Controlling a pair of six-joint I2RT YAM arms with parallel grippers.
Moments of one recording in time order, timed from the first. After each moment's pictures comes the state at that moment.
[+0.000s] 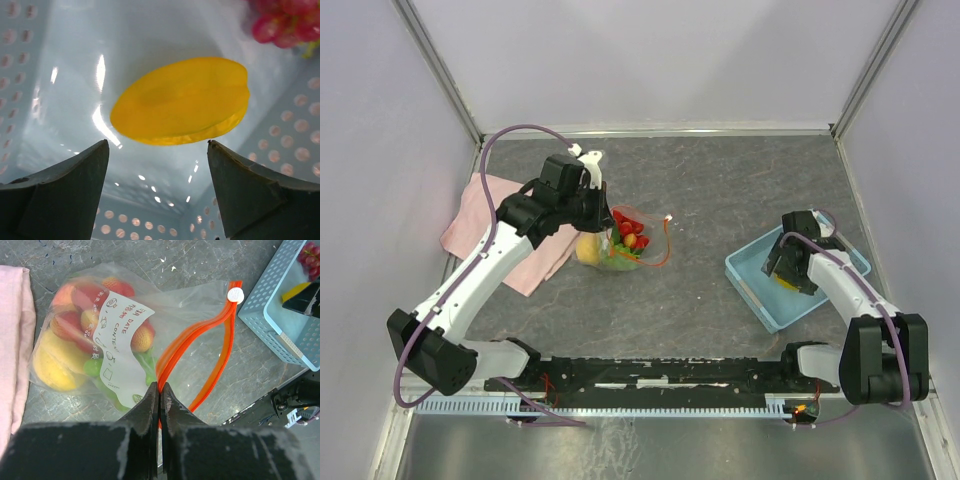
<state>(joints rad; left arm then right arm) -0.52 1.29 1.31 -0.75 0.17 -0.31 0.05 1.23 0.70 -0.72 0.30 0.60</state>
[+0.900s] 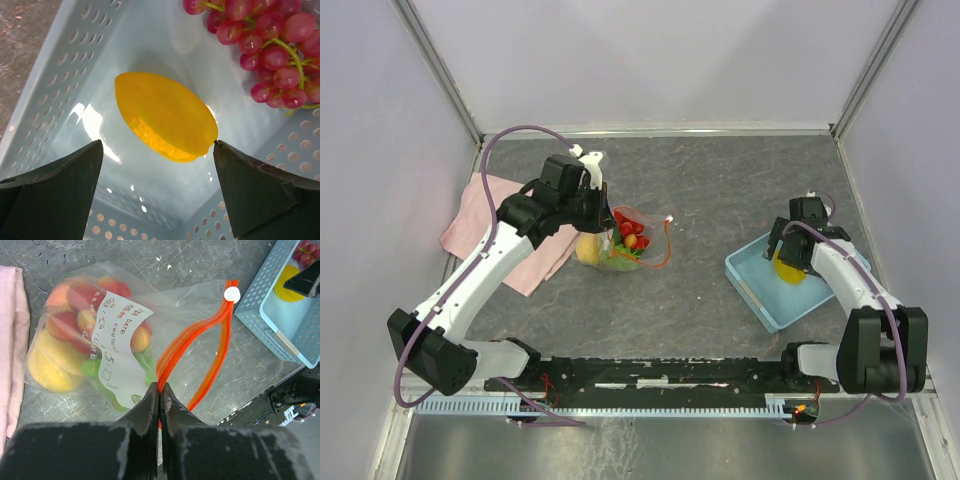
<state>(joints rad) -0.52 1.29 1.30 -0.74 0.19 -0.31 0.02 1.25 0.80 -0.64 0.24 0.39</state>
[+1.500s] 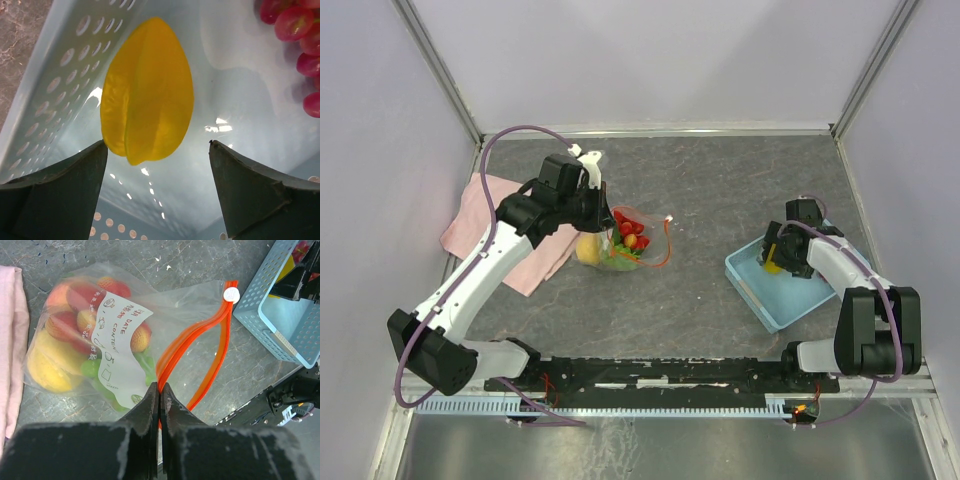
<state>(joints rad) -0.51 1.29 1.30 -0.74 0.20 -0.31 0.00 1.37 0.77 -0.56 0.10 0.39</state>
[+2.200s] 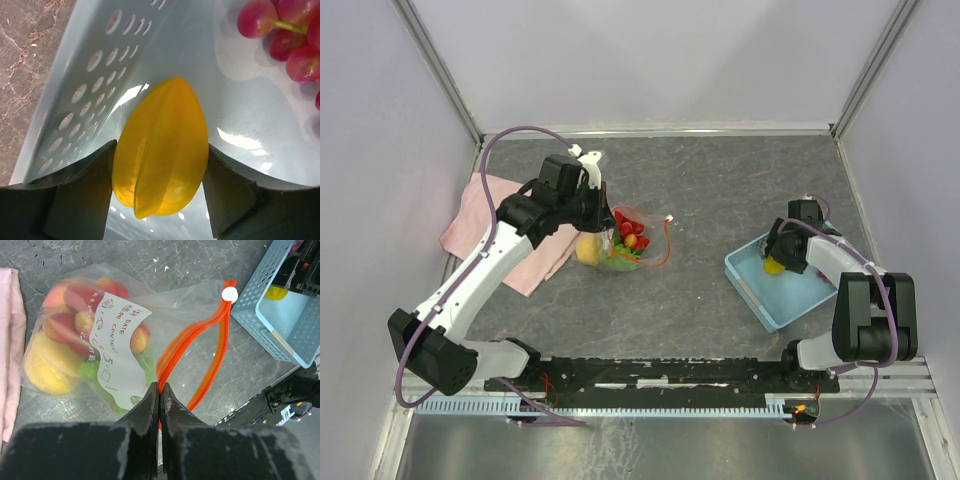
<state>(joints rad) -0.50 1.29 1.29 -0.73 0.22 -0.31 -0.03 1.44 0.74 -0.38 0.08 0.45</state>
